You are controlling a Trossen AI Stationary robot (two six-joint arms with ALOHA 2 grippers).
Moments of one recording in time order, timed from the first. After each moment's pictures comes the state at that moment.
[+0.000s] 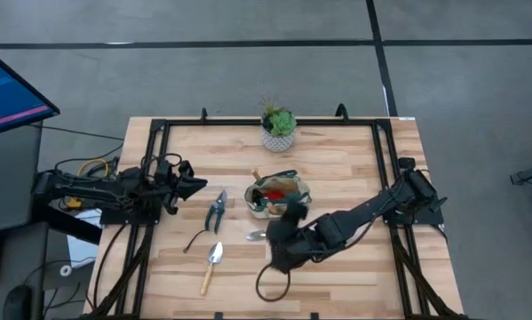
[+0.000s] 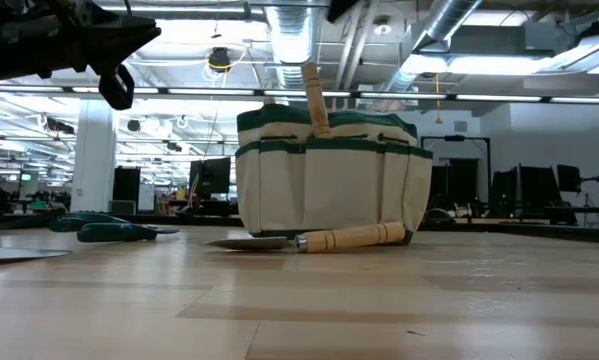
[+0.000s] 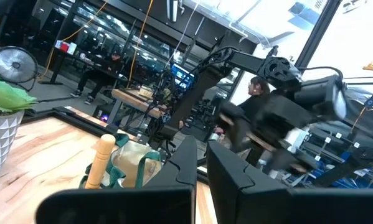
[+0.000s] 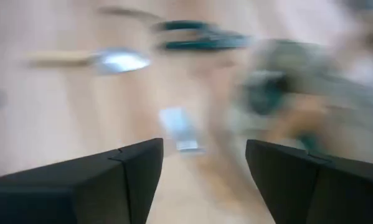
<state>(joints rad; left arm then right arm) -0.02 0.36 0.02 0.60 -0.08 -0.45 0.48 1.94 1.83 -0.98 0.54 0.61</state>
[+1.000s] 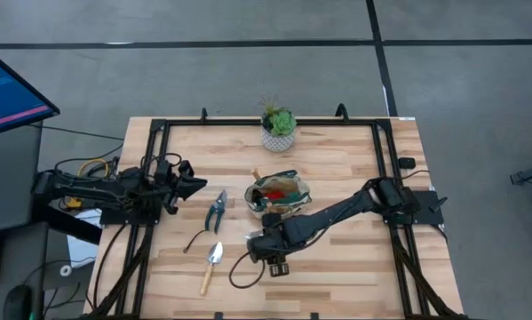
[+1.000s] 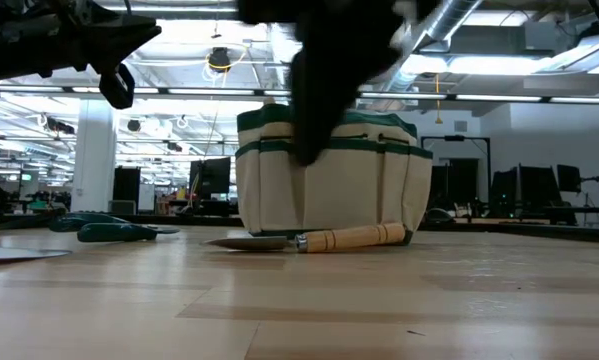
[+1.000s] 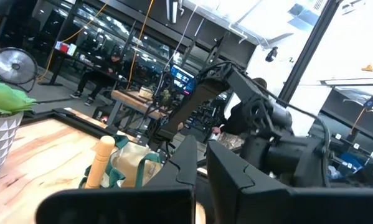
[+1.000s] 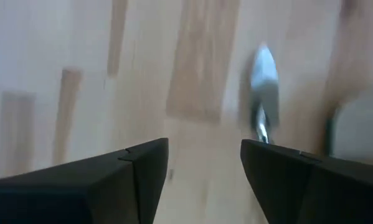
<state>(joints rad) -0.02 0.36 0.02 0.61 -0.08 -0.45 0.37 2.19 1.83 -0.91 0.12 0.17</state>
